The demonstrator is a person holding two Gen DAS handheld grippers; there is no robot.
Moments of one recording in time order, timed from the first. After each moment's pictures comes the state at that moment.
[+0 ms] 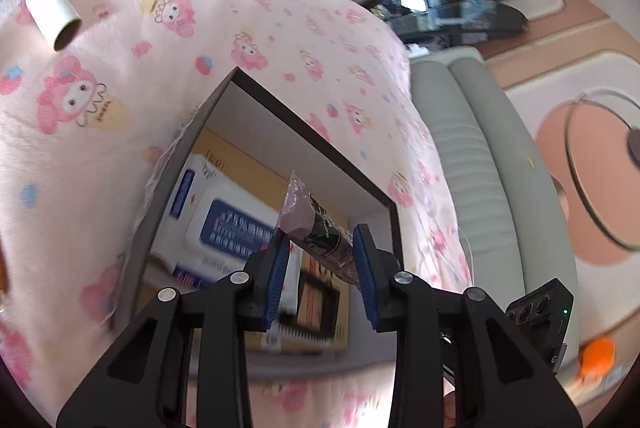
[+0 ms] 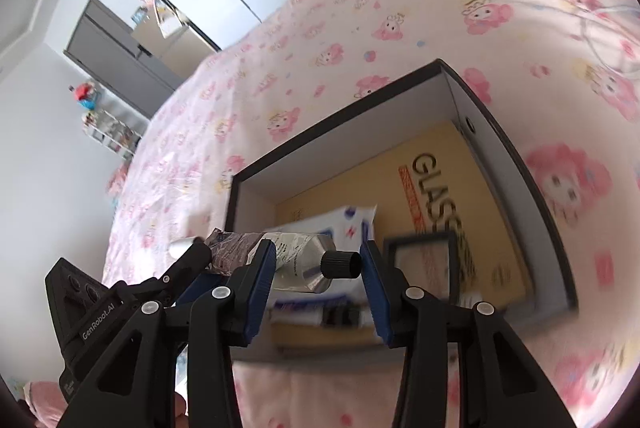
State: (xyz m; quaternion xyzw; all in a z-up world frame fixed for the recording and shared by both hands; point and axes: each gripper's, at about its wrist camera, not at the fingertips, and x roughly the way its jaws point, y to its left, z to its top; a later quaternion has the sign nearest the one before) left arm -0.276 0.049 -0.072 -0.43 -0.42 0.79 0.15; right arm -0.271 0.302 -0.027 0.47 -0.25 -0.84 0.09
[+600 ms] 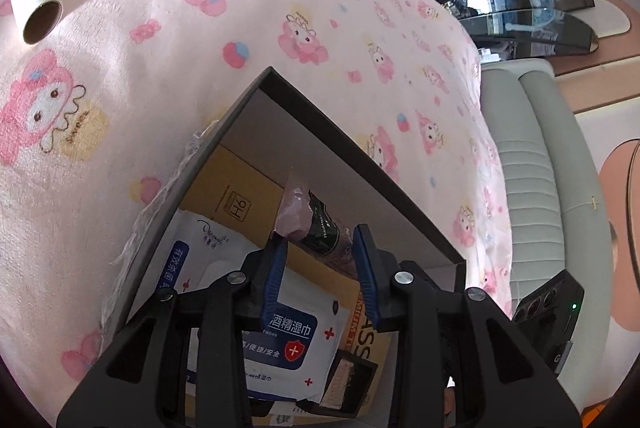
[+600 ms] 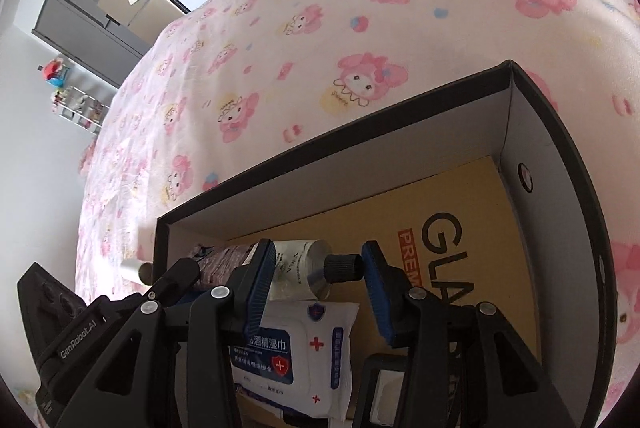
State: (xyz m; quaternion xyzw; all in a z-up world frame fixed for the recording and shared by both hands) left arm -0.354 0.065 -0.120 -0.50 -0.41 0.76 0.08; right arm -0.383 0.299 -0.090 0.54 -0.23 -0.81 0.07
